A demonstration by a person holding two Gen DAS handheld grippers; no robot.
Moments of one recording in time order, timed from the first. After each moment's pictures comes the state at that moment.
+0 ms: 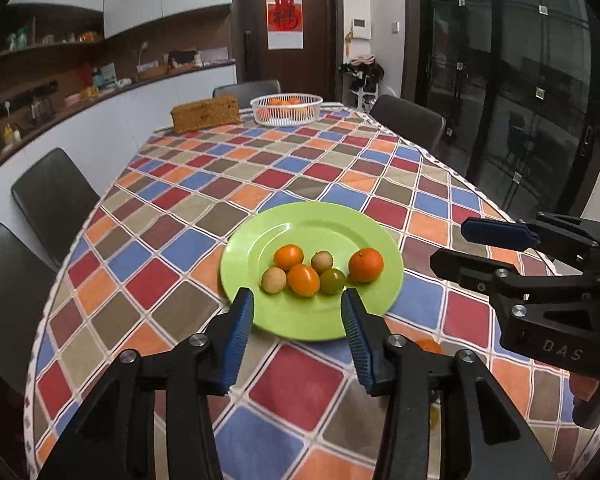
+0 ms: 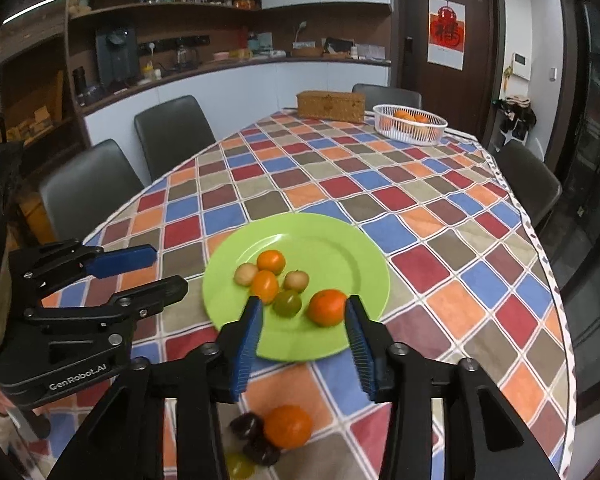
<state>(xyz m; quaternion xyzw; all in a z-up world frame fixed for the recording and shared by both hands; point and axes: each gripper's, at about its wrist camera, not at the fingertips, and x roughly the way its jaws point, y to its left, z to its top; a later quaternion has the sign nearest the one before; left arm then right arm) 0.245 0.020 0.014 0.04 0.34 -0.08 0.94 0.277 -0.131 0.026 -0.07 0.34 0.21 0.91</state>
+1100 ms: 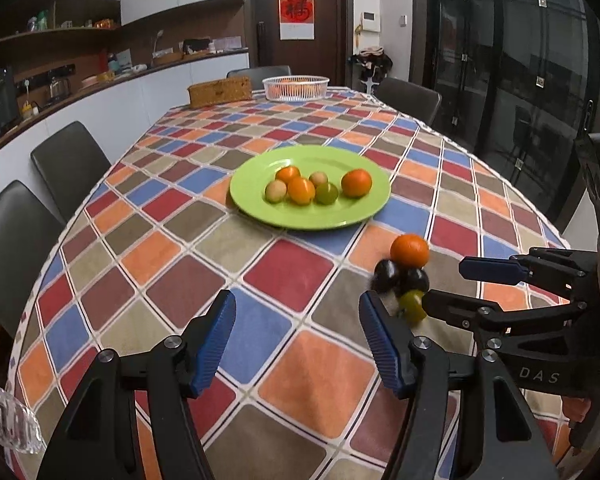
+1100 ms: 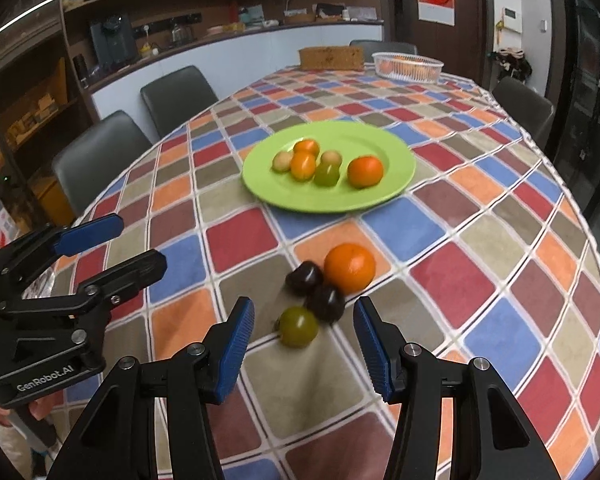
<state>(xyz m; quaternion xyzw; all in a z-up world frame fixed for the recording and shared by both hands) 0.154 0.025 -0.038 0.03 0.36 -0.06 0.93 0.190 -0.132 -0.046 -0.04 0.42 0.21 0.88</state>
